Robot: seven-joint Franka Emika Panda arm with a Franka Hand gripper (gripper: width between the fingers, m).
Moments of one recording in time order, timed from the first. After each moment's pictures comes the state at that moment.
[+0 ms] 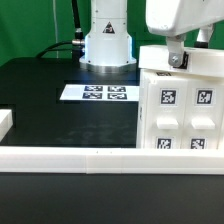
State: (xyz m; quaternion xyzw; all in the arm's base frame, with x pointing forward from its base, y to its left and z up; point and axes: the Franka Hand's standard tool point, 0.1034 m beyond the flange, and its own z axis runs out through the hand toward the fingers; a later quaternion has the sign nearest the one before) arm 0.612 0.089 0.154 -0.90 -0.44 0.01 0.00
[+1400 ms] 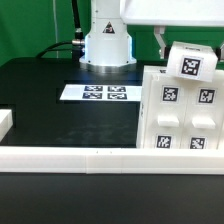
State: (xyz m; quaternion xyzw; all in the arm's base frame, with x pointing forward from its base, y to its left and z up) arm 0.618 0.093 0.155 -0.98 0.20 0.00 0.02
